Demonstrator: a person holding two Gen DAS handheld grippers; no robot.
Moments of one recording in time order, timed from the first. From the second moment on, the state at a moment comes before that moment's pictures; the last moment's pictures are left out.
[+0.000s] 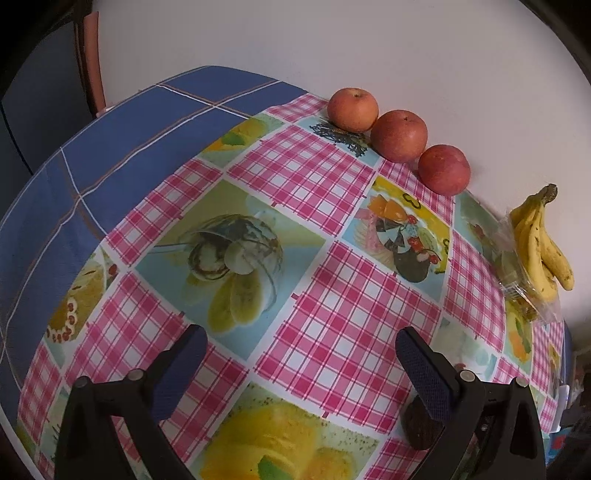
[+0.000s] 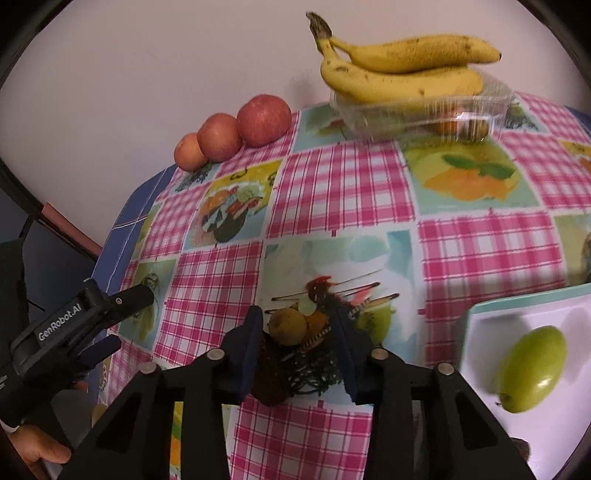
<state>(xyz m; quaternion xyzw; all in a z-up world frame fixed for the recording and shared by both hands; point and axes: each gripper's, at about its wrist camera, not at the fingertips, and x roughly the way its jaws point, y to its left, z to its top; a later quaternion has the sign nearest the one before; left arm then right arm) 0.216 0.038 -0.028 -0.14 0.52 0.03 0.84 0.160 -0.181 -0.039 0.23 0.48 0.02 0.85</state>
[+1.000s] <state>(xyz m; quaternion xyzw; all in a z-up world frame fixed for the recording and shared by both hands) 0.212 -0.010 -0.027 -0.17 0.55 -0.06 0.82 0.140 -0.221 -0.020 0.25 0.46 -0.01 0.85</state>
